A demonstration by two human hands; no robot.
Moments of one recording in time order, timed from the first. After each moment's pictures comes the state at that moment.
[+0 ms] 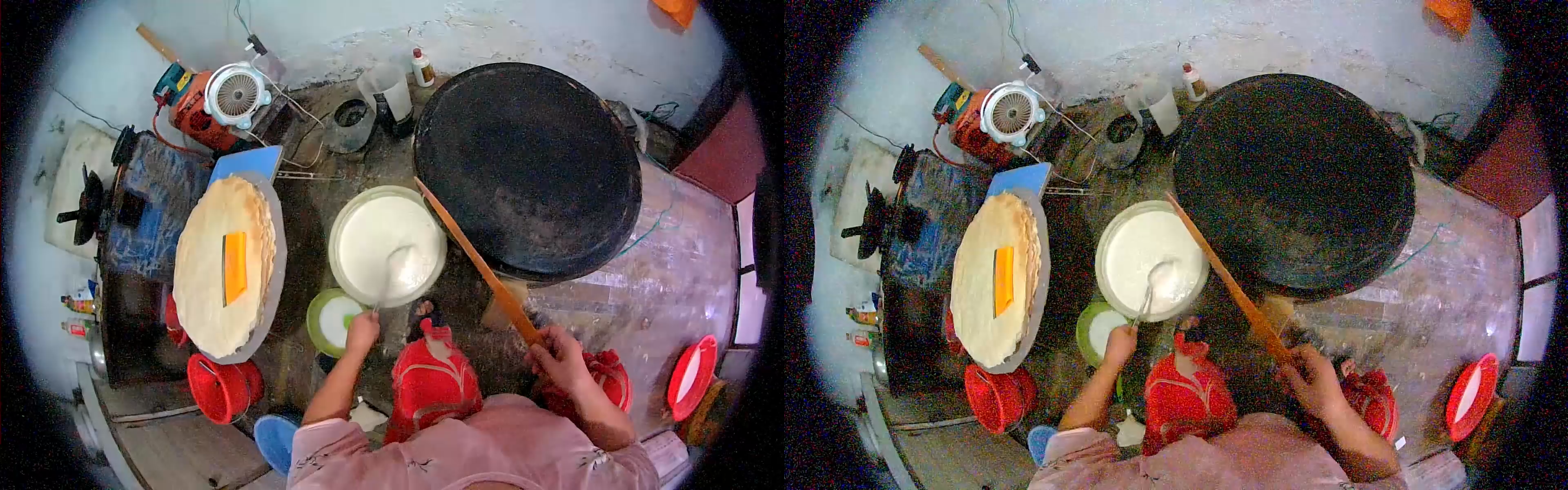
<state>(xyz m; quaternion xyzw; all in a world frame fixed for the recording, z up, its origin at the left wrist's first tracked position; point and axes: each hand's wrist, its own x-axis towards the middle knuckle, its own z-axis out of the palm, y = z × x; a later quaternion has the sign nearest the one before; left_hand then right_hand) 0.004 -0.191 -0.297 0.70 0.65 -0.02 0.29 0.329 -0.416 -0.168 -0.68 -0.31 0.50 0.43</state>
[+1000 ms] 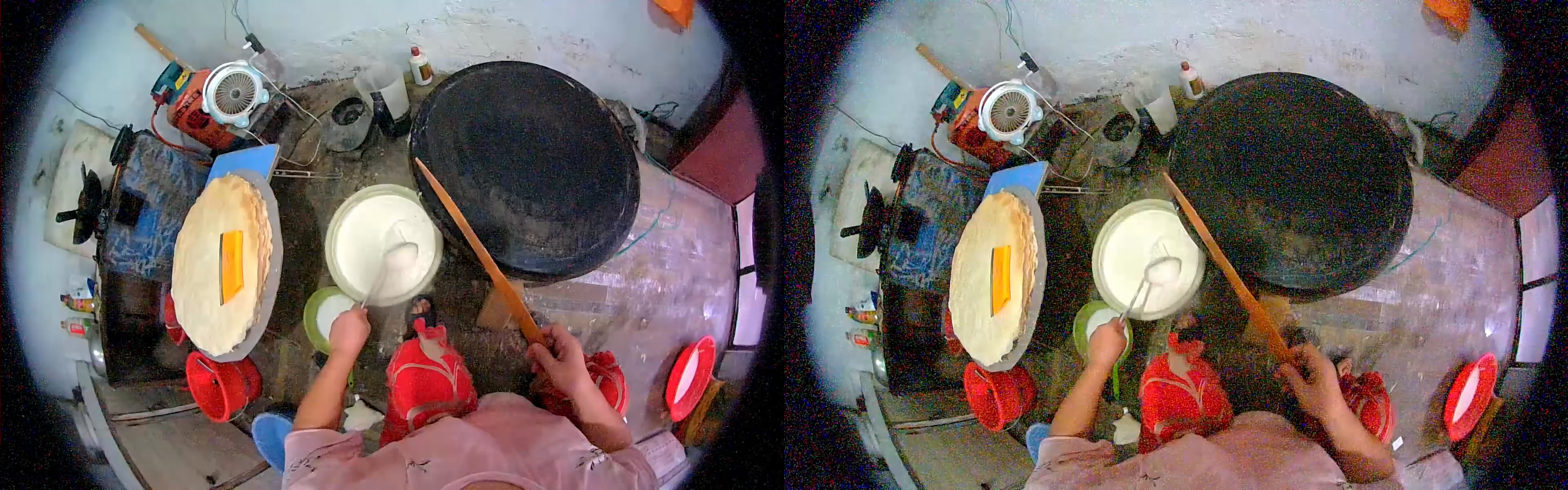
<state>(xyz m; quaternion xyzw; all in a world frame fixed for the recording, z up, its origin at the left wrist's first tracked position) 0.024 -0.193 -0.234 0.77 0.62 -0.08 0.15 0.339 -0.423 -0.172 -0.68 -0.32 0.49 0.43</state>
